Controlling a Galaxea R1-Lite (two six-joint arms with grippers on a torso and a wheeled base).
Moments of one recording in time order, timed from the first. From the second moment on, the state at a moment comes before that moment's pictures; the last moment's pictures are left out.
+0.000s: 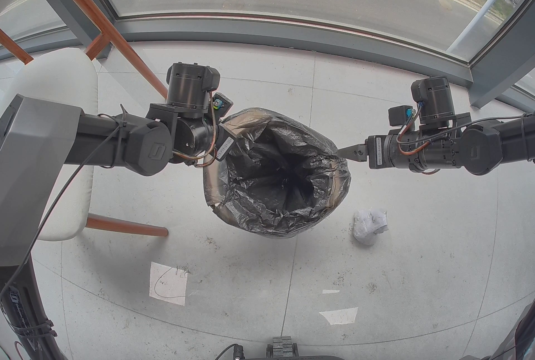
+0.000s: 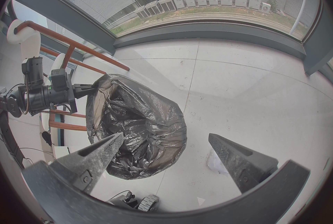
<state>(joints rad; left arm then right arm) -0.45 2.11 -1.55 -0.17 0.33 0.49 0.38 1.94 -1.28 -0.11 0.12 0.16</state>
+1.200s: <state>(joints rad) -0.44 1.79 -1.37 -0.16 0.27 0.40 0.11 1.82 -1.09 -0.19 0.18 0.15</state>
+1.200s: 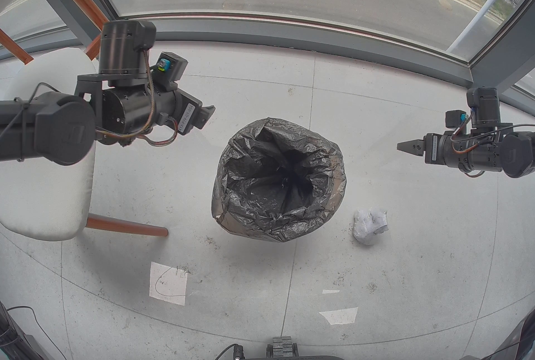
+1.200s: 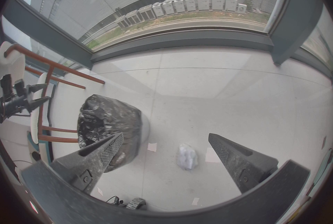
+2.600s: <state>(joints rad) -0.41 1.58 -1.23 -0.21 0.29 0.26 0.15 2.12 -1.12 -0.46 0.19 0.12</state>
